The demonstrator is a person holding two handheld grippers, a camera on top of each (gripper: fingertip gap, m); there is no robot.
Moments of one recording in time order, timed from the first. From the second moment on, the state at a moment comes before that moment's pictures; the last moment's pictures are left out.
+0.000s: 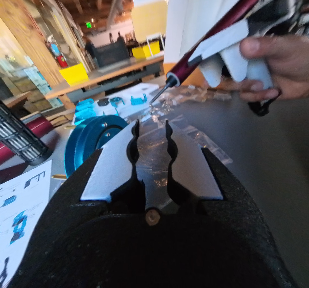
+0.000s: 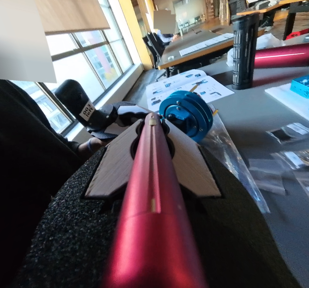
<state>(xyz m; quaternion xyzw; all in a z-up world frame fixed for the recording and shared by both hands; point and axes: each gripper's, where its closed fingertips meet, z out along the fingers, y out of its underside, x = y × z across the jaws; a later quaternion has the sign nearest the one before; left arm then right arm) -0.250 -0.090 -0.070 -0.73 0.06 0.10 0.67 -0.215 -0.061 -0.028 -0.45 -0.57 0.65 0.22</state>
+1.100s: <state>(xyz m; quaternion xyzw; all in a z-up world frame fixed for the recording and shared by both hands) -0.253 -0.112 -0.035 -0.68 0.04 0.09 0.73 -0.222 -0.087 -0.009 -0.42 -0.59 0.65 0.23</state>
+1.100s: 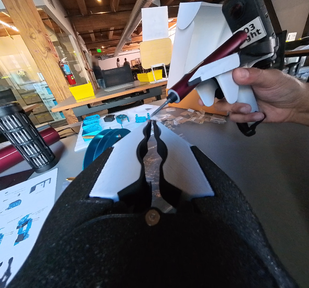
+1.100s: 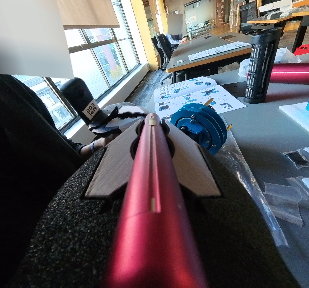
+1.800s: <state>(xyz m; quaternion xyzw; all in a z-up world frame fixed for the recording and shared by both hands) -0.242 -0.116 -0.040 -0.66 0.14 0.18 0.72 -0.209 -0.091 -0.012 -0.41 -0.64 0.61 0.22</state>
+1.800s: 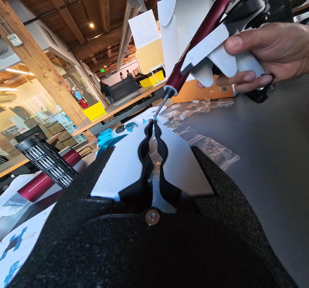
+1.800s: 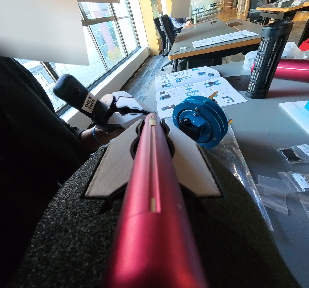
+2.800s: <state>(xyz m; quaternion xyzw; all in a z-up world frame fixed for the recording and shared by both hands) -0.237 -0.116 -0.062 -0.68 0.22 0.21 0.66 -0.206 -0.097 -0.029 -0.39 -0.70 0.55 0.24</state>
